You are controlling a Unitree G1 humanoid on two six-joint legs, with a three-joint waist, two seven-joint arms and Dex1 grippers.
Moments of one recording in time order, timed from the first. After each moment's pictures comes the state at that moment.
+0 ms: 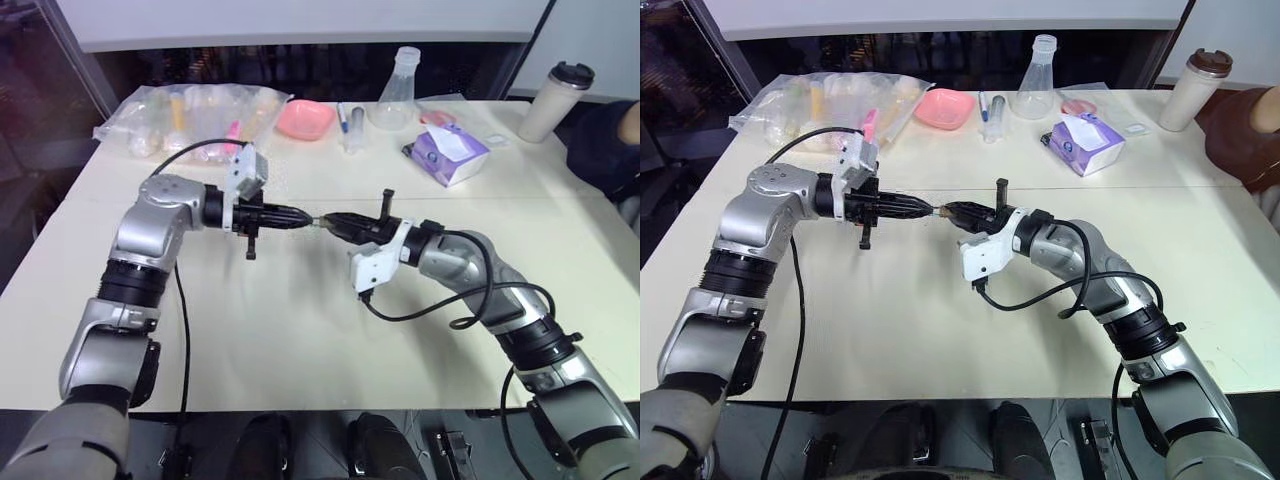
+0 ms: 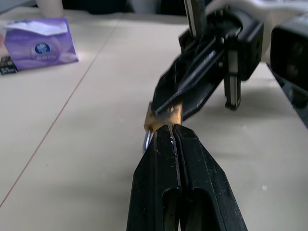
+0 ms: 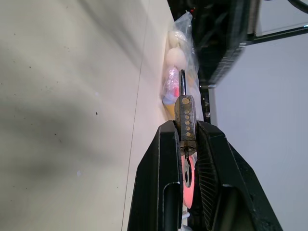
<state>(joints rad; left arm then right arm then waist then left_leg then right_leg) -0.87 0.54 -0.14 0.35 -0.30 0.34 -1.37 -0.61 -0.60 0.33 -0.01 -0.50 -0.41 0.55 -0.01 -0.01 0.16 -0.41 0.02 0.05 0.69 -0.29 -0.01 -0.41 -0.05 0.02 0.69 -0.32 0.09</state>
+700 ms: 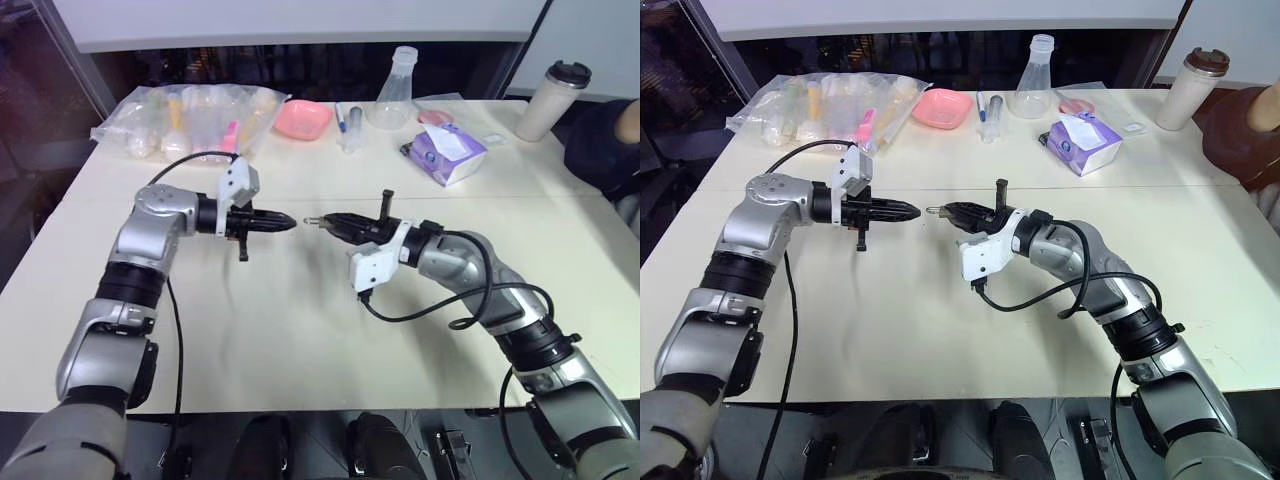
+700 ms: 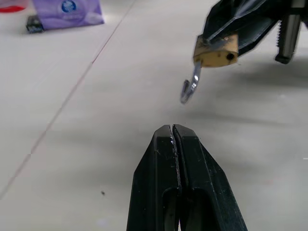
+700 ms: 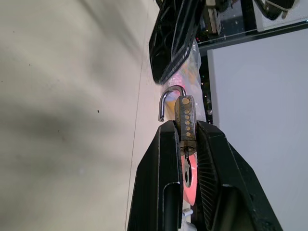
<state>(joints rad) -0.85 0.57 -0.13 0.45 -0.25 0.27 -1.36 -0.60 -0.59 0.33 -0.02 -0.50 -0.40 0.56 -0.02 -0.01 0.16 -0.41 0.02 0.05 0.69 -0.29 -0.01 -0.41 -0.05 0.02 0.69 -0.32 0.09</state>
